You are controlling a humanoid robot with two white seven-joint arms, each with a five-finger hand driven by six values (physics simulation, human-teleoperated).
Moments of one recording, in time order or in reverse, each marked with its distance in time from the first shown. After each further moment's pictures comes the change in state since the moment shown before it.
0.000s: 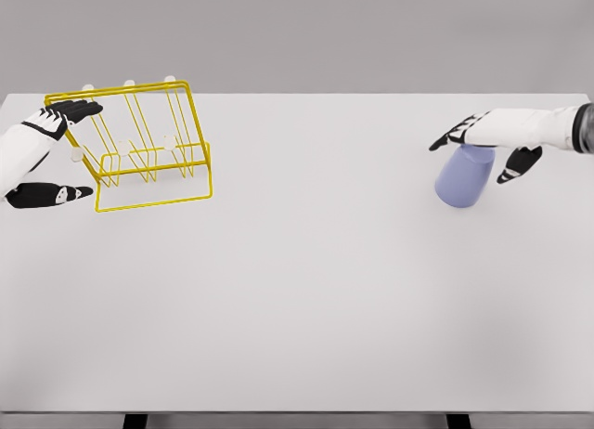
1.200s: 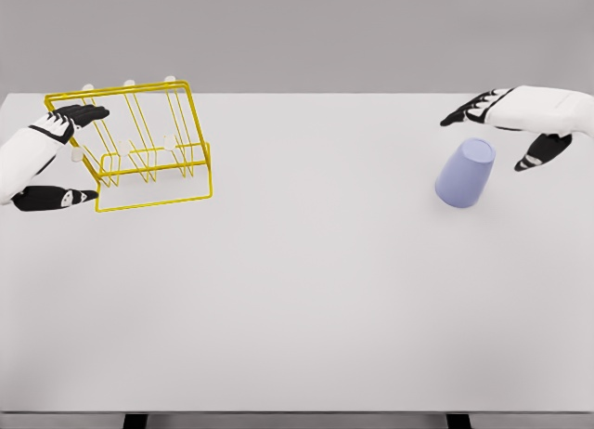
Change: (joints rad) left arm -0.005 0.002 -0.022 0.002 0.004 0.000 0.000; right arm 0.087 -0.130 -0.161 -0.238 -0.066 0.078 0.000
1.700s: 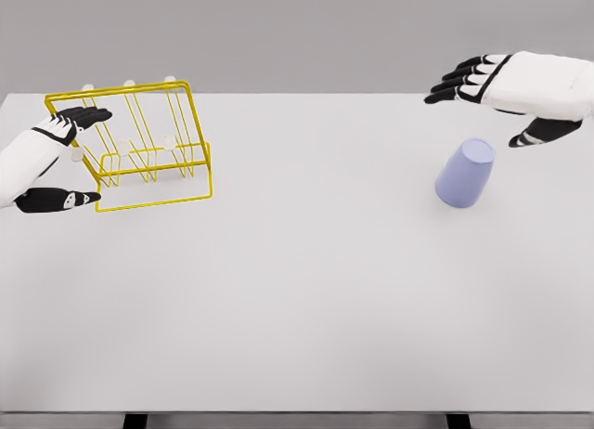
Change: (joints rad) left arm 0.005 -0.002 -0.008 -0.002 0.005 0.000 0.003; right arm 0.075 -0.053 -0.183 -0.244 -0.007 -0.023 0.000
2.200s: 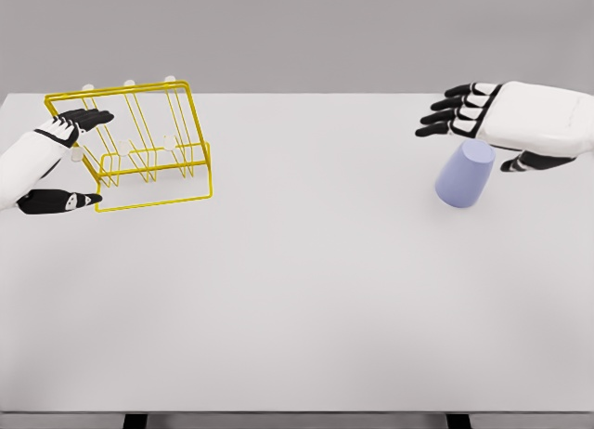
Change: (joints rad) left arm 0.002 -0.003 -0.004 0.004 -0.008 0.000 0.003; right arm 0.210 0.023 -0.225 -0.096 0.049 -0.117 0.000
